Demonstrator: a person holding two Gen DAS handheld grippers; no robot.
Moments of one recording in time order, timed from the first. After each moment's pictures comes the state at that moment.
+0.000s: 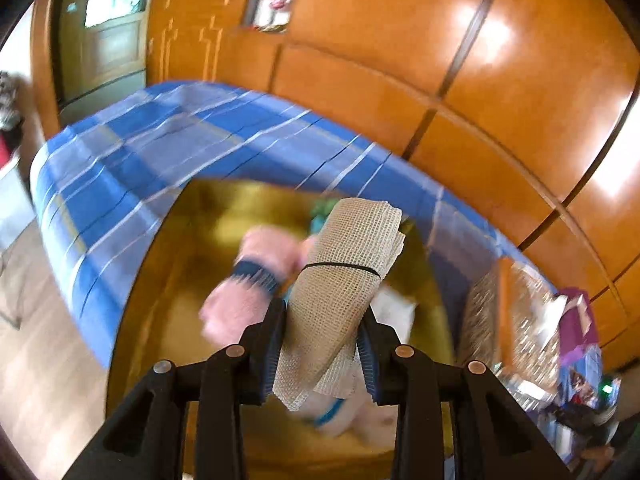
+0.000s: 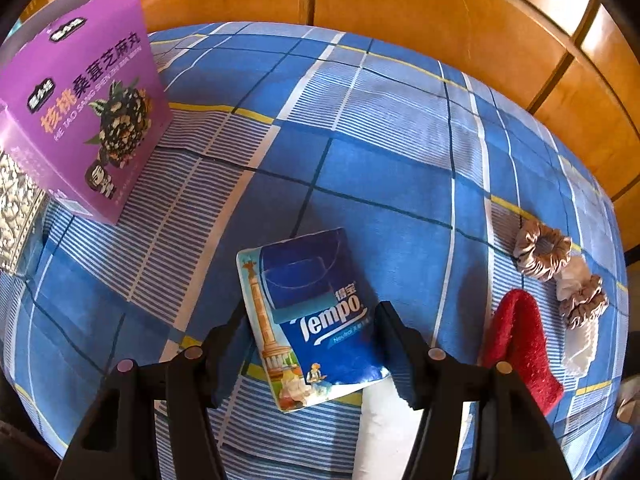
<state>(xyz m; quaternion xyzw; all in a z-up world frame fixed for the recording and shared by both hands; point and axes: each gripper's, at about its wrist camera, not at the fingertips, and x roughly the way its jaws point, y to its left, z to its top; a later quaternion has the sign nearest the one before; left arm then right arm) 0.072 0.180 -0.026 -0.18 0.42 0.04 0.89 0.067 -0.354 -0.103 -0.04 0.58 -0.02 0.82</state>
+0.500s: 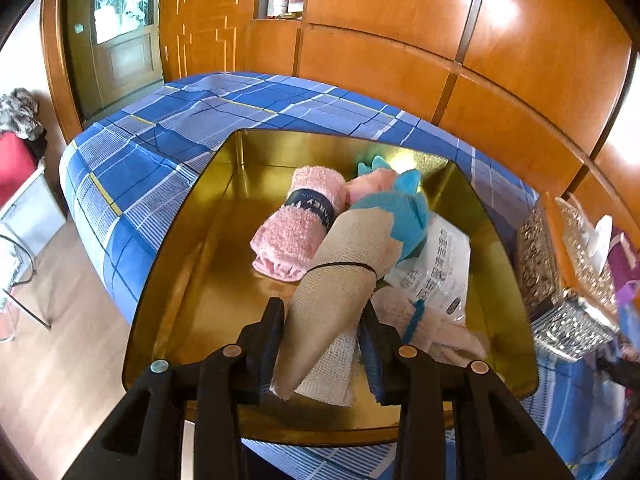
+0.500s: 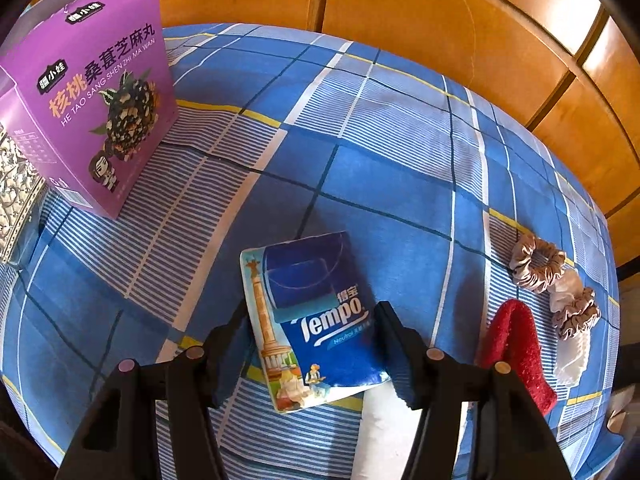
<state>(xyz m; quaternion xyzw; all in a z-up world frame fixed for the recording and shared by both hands) 0.033 0.170 -0.068 -0.12 0.43 0.09 0.89 0.061 -0.344 -0.100 -0.07 0.56 -0.02 0.82</state>
